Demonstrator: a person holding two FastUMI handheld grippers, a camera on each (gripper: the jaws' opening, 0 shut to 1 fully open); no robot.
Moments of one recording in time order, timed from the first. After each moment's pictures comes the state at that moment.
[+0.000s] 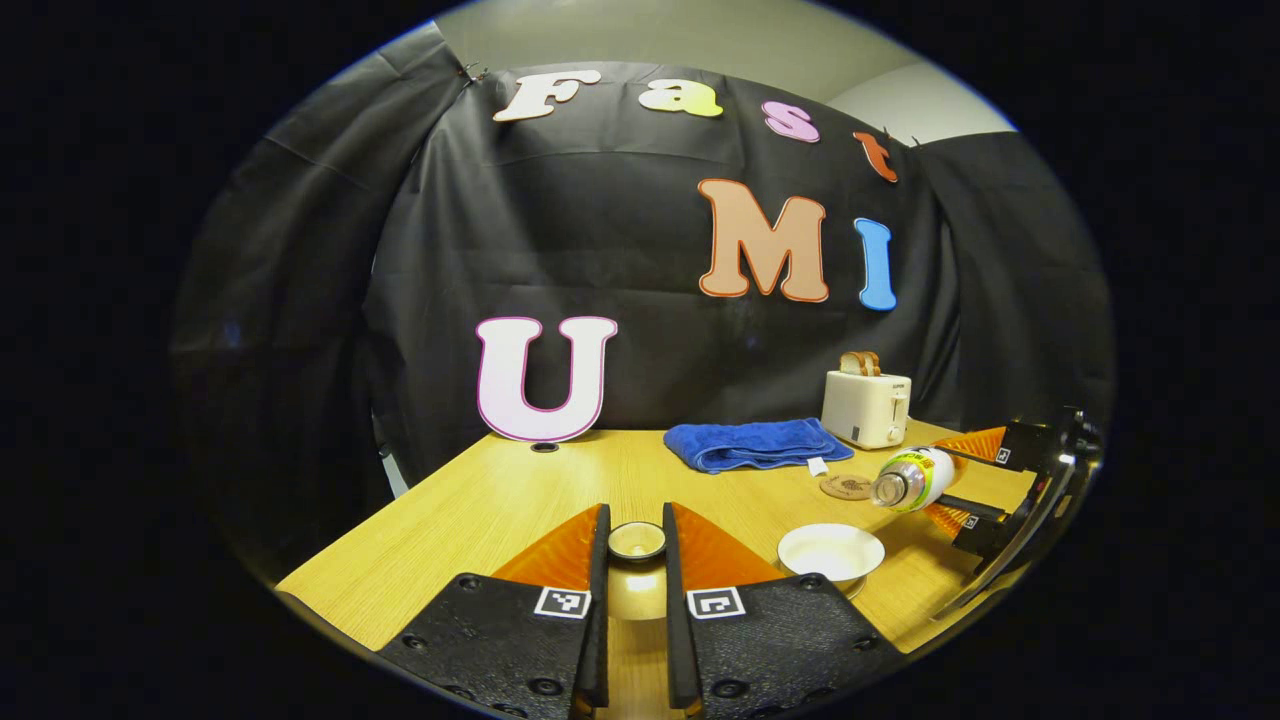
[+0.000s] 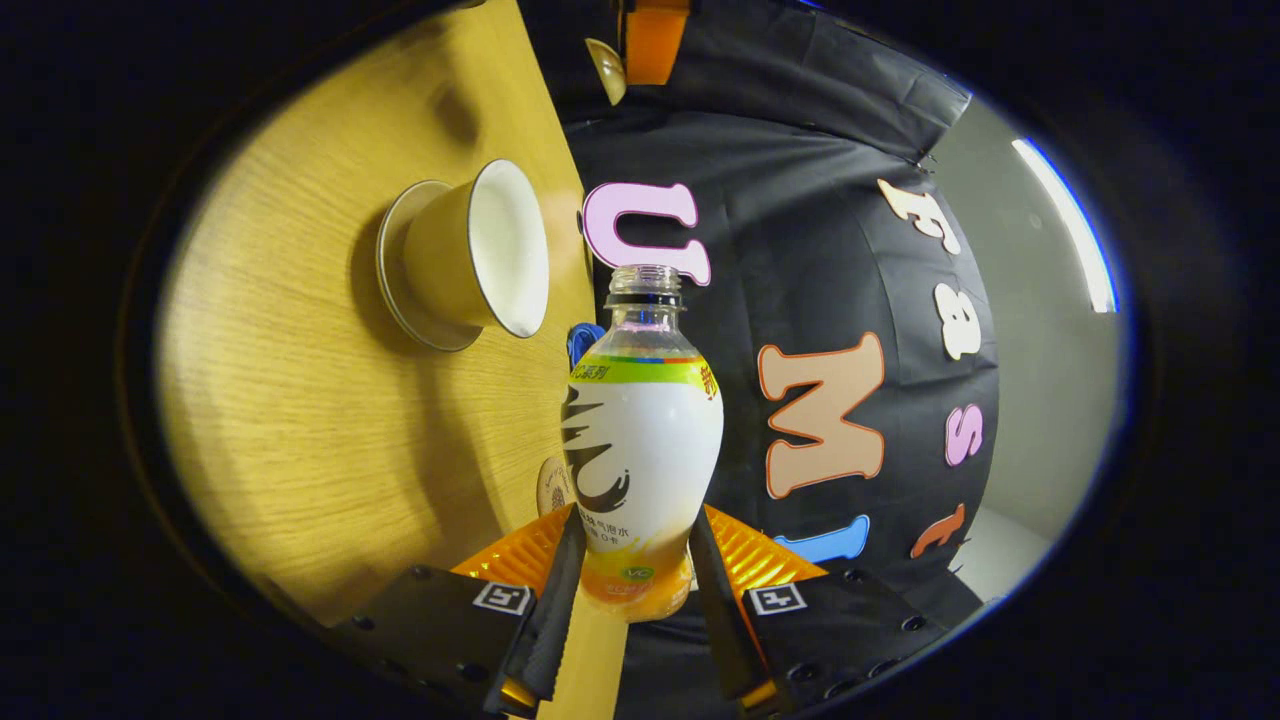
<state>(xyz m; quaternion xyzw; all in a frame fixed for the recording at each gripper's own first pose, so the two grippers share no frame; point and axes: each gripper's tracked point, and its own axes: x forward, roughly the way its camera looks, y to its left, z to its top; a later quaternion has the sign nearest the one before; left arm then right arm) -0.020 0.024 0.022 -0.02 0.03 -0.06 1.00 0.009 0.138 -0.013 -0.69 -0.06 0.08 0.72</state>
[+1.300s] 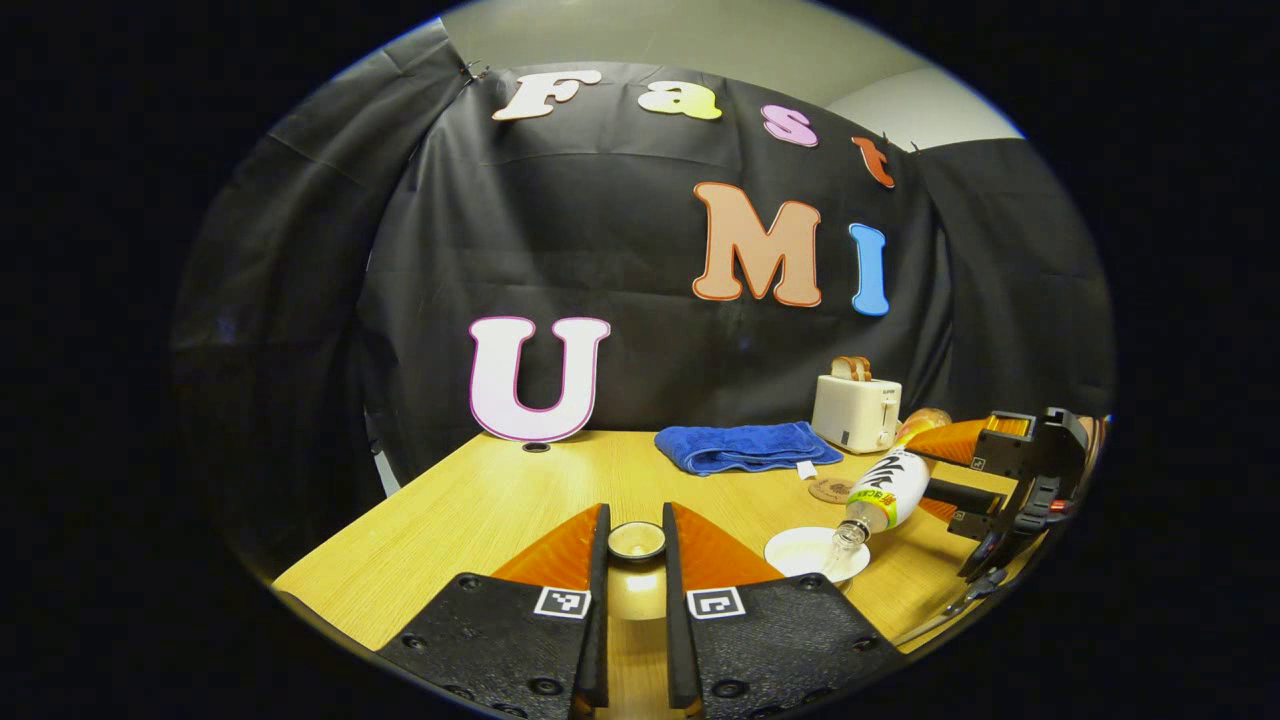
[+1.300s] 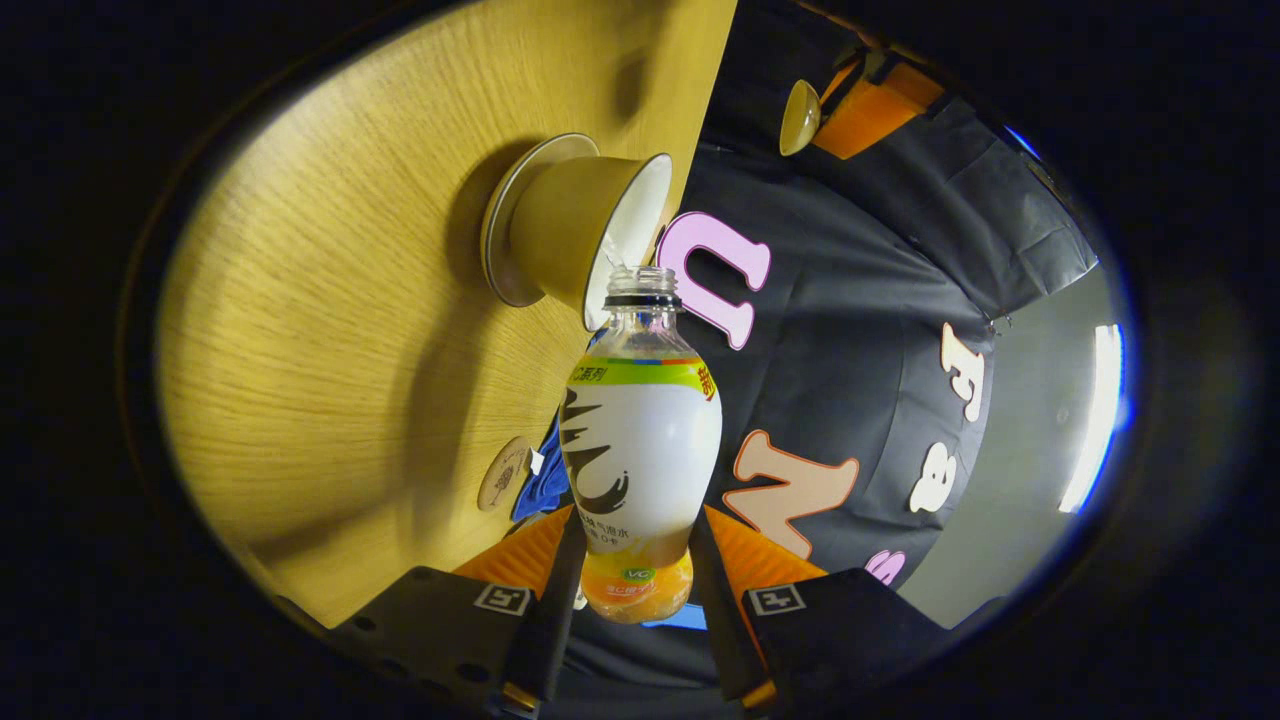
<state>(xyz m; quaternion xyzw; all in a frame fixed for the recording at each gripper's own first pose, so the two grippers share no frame) -0.025 0.016 0.027 -0.03 0.03 -0.08 1.00 -0.002 0.164 -0.001 -0.83 -0.11 0.11 0.54</state>
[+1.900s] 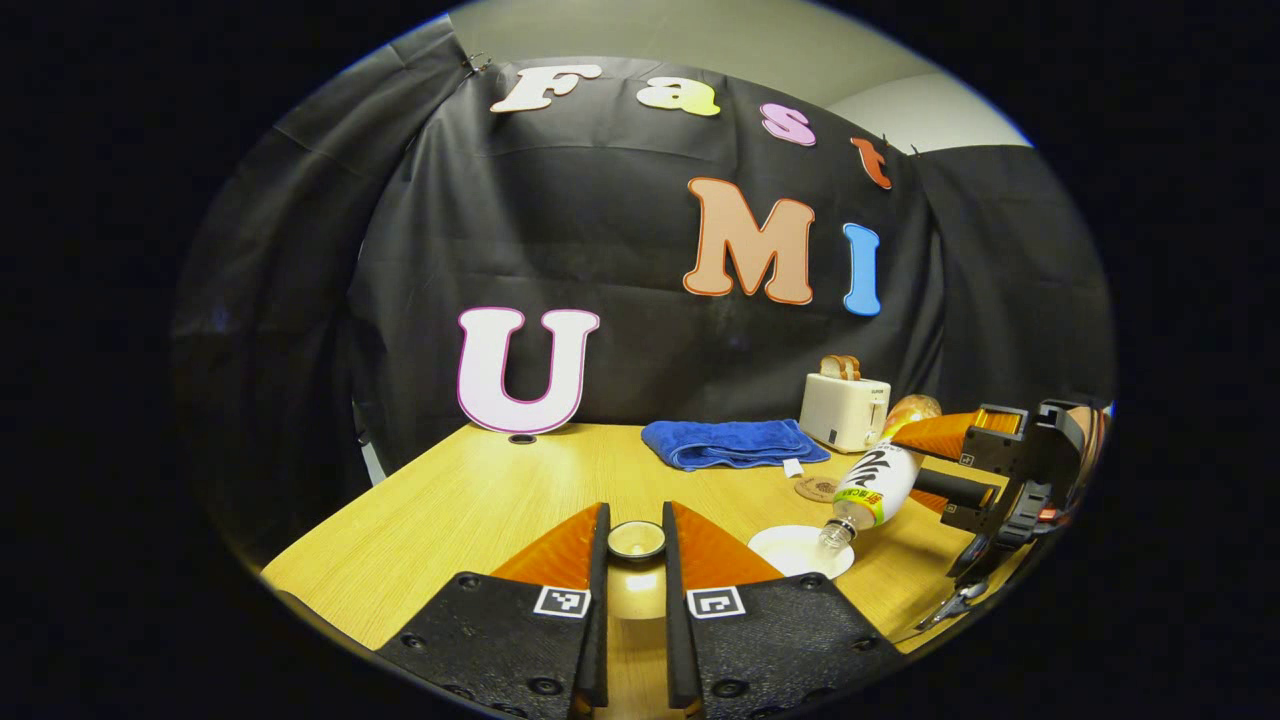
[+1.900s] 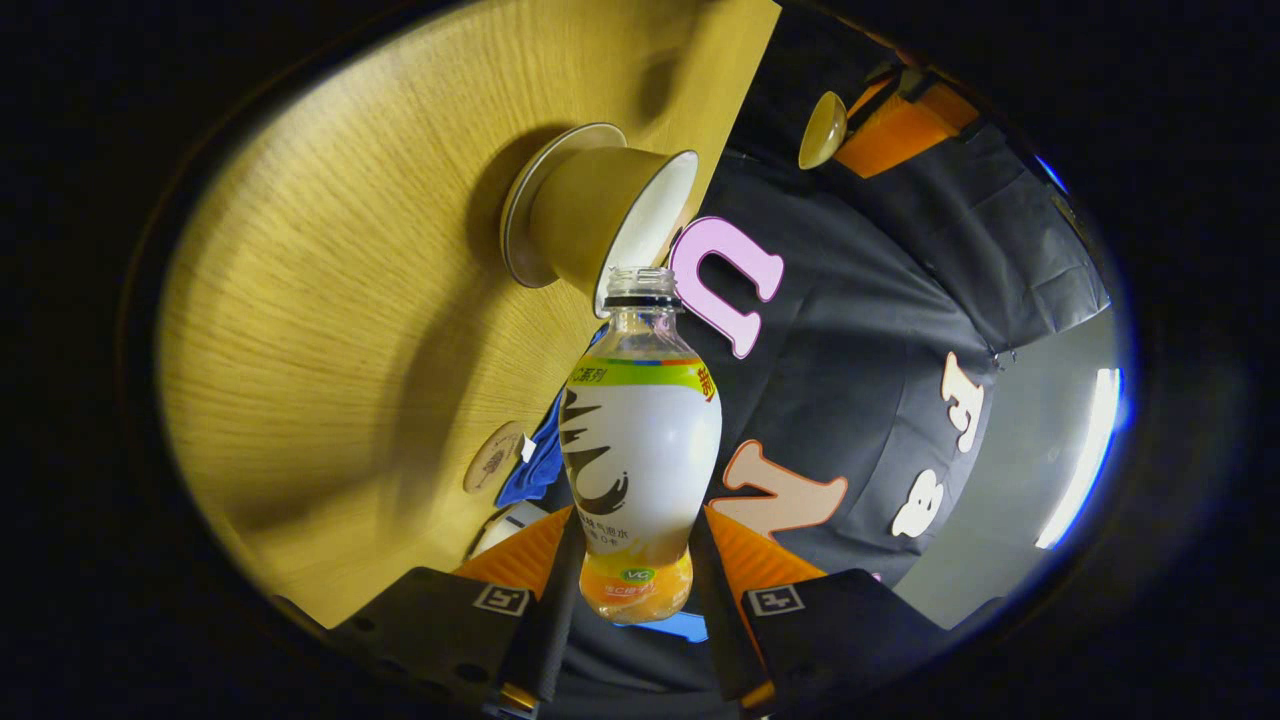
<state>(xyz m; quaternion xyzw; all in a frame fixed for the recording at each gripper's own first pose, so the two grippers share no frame) -0.027 0.005 0.023 -0.04 0.04 -0.09 0.99 0.002 0.162 0.002 -0.84 -0.09 0.11 0.52</state>
